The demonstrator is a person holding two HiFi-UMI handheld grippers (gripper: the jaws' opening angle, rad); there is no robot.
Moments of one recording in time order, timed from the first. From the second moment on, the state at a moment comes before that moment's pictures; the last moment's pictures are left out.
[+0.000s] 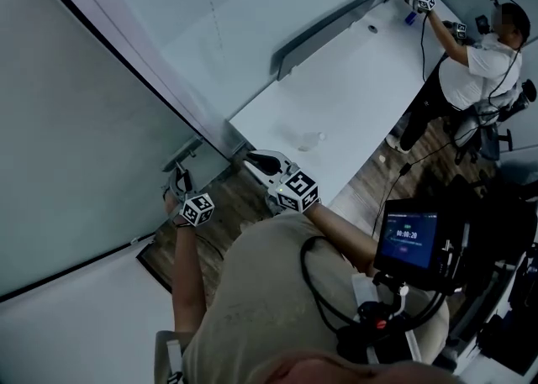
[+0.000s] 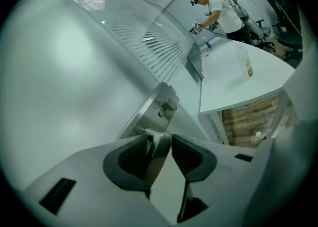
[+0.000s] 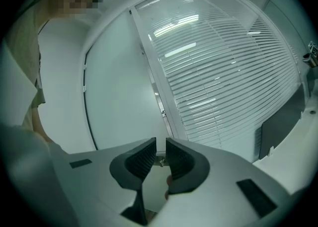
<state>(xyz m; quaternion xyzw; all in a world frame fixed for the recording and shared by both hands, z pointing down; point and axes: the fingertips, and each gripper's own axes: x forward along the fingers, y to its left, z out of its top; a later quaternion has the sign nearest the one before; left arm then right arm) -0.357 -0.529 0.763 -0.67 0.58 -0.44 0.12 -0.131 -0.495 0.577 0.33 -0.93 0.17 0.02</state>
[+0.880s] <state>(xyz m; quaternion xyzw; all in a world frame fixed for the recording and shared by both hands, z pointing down) -0.373 -0.558 0.767 -0.66 0.60 -0.44 0.11 -0.126 -0.512 0.583 0.32 -0.93 0.18 0.02</state>
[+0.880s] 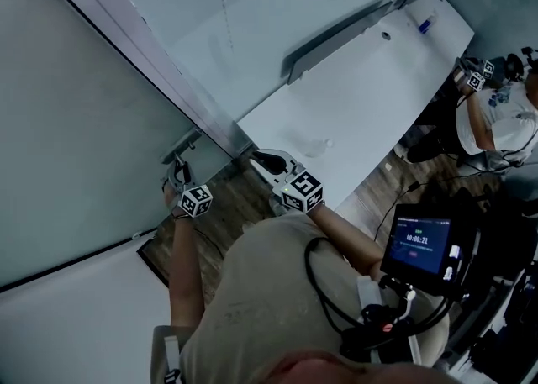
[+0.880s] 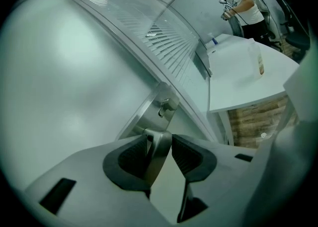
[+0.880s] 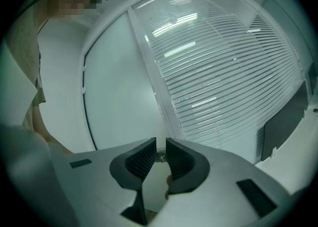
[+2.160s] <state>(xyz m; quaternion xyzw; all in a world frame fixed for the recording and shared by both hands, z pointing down) -0.379 -0.577 0.768 -0.65 0.62 -0.42 0.07 -0.118 -0.507 0.593 0.32 -0.93 0.20 0.03</state>
